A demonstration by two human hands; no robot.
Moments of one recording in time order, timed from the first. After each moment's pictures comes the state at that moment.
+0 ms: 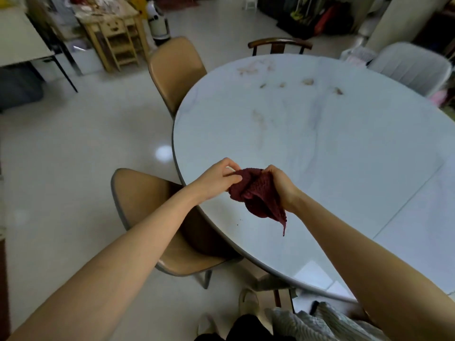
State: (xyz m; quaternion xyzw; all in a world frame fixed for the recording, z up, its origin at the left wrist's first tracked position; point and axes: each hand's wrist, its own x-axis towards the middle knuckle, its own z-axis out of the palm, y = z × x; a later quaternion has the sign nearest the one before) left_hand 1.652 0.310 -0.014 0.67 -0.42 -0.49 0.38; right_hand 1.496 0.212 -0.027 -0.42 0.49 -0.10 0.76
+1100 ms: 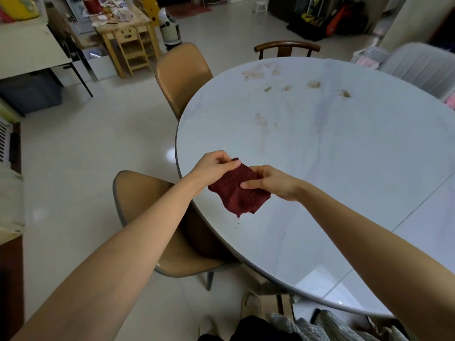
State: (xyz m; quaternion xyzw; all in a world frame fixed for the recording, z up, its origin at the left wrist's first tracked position) left_hand 1.653 0.280 0.012 0.74 -0.34 -0.40 0.42; right_hand 1.496 0.170 -0.011 -0.69 0.28 0.05 0.67
